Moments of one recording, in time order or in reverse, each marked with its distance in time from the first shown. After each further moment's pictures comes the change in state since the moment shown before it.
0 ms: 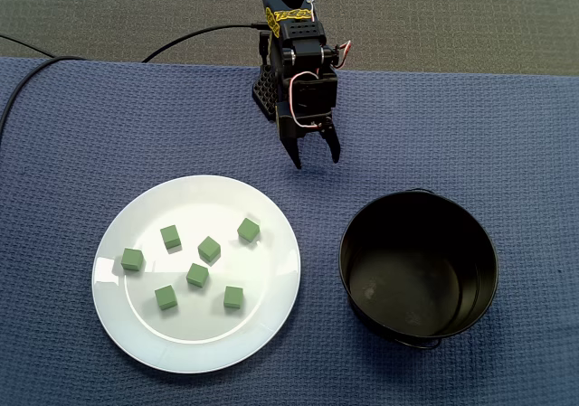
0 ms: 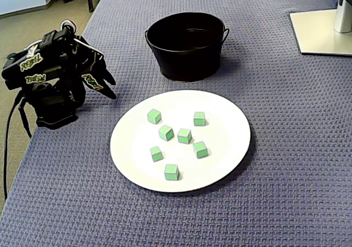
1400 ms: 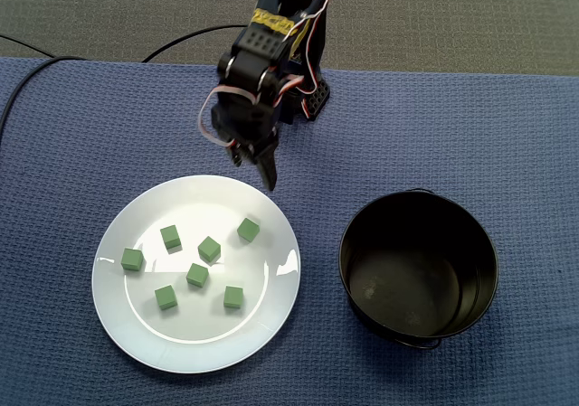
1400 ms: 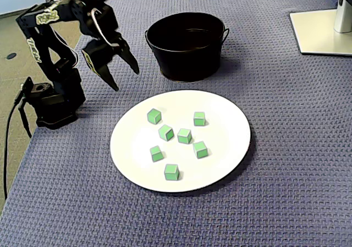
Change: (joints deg) arm 32.3 -75.1 -68.8 6.9 19.8
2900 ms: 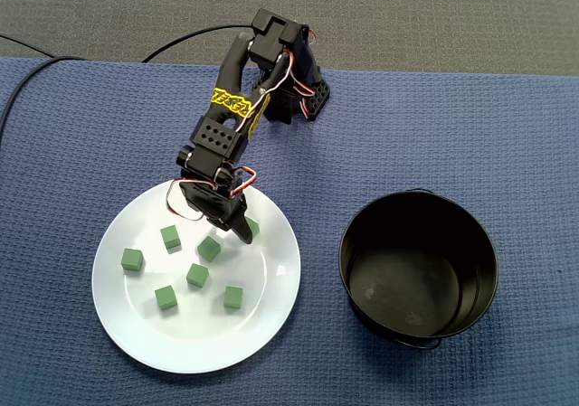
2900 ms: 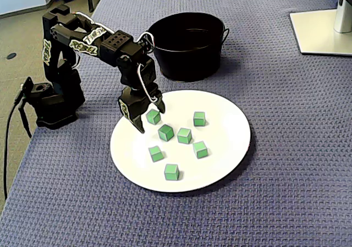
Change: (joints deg) arm 3.0 -37.2 -12.4 -16.3 -8.1
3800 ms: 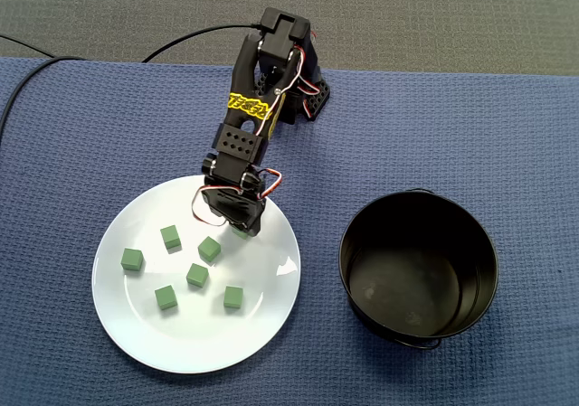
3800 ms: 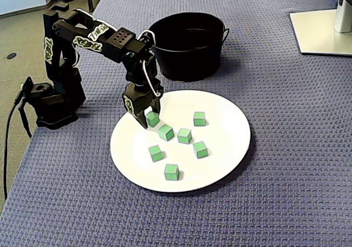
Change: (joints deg) arm -6.2 2.4 7.6 -5.0 3.3
